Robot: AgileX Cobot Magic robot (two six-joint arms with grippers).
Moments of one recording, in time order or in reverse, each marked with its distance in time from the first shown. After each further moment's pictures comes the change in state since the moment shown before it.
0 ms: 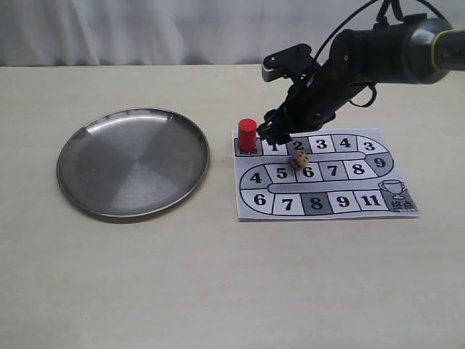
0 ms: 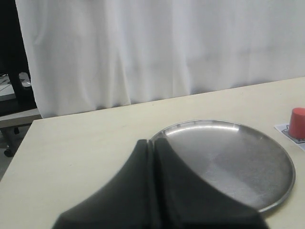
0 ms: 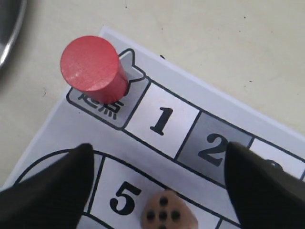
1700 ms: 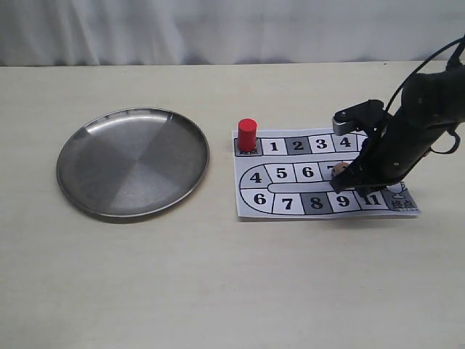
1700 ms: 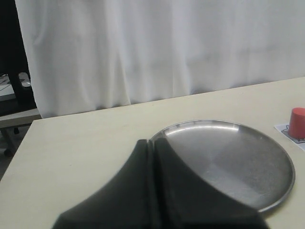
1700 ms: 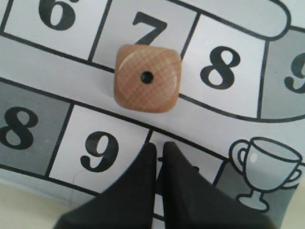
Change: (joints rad) left arm 0.000 0.000 0.000 0.000 0.000 0.000; right arm -0.186 -0.128 0.345 -0.135 0.050 0.051
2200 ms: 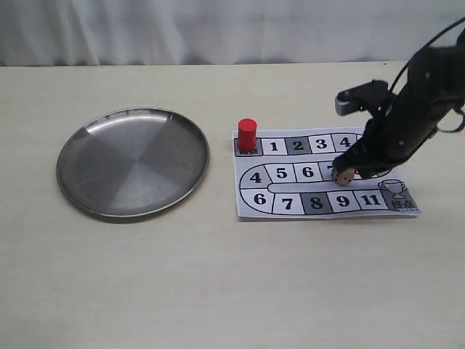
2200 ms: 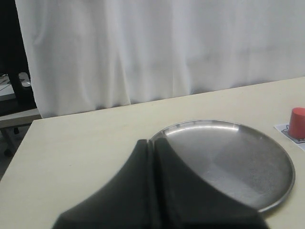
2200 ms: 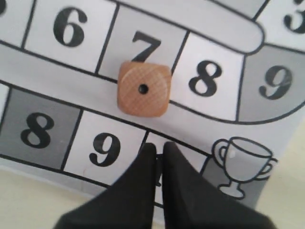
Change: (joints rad) left arm 0.000 0.000 0.000 0.000 0.000 0.000; right arm 0.000 -0.045 -0.085 0.000 0.119 0.008
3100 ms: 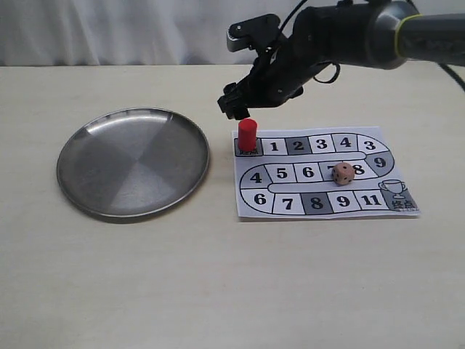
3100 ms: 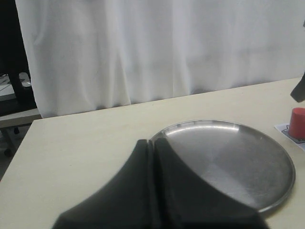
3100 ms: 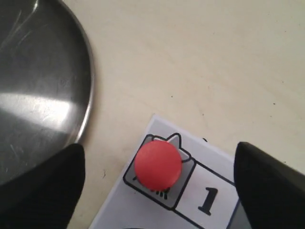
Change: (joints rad) left arm 0.000 0.000 0.000 0.000 0.000 0.000; right arm 0.279 0.230 -0.450 0.118 -0.165 0.066
